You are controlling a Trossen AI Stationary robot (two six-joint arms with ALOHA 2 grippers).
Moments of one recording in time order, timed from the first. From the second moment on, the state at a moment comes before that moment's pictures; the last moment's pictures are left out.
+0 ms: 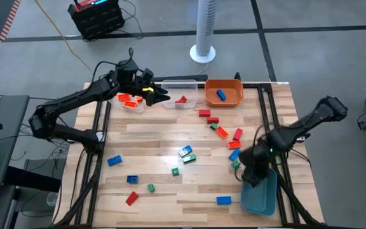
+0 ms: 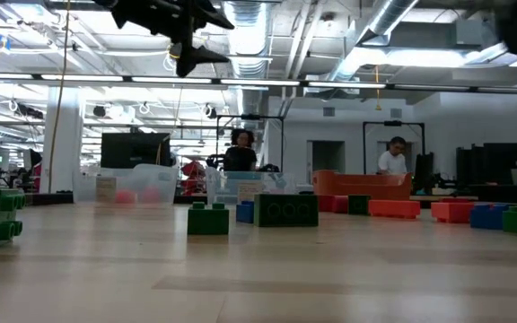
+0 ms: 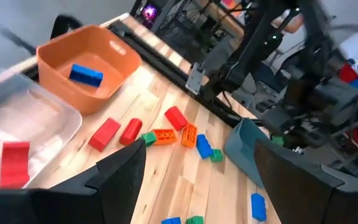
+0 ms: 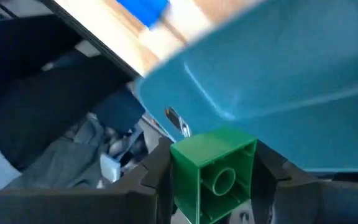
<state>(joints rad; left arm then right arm) 0.58 1.25 1.15 -0.24 0.51 -0.40 0.50 1.14 0.84 -0.85 -0.57 1.47</state>
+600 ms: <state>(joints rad) 0.58 1.21 1.15 -0.39 0.44 -0.35 0.63 1.16 0.79 -0.77 -0.52 1.56</state>
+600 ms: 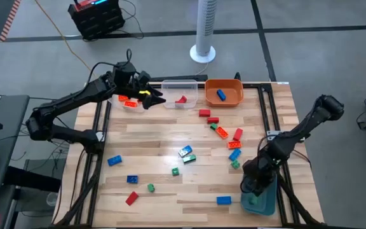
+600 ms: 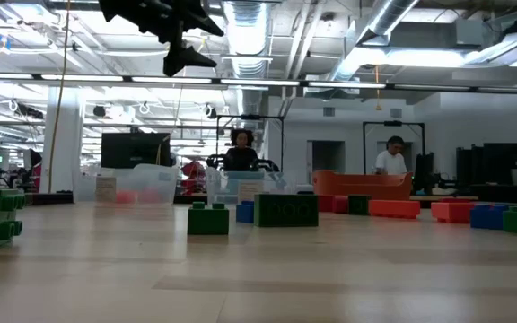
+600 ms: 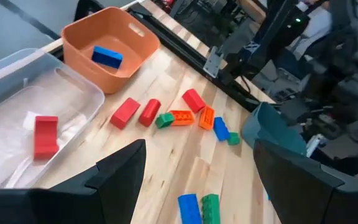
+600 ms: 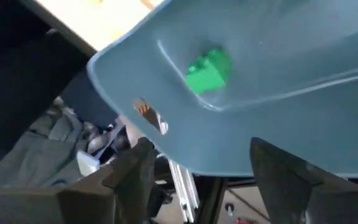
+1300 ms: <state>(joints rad) 0.54 1.24 1.15 -0.34 0.17 -0.57 -0.10 0.87 0.72 -1.12 0.18 1.24</state>
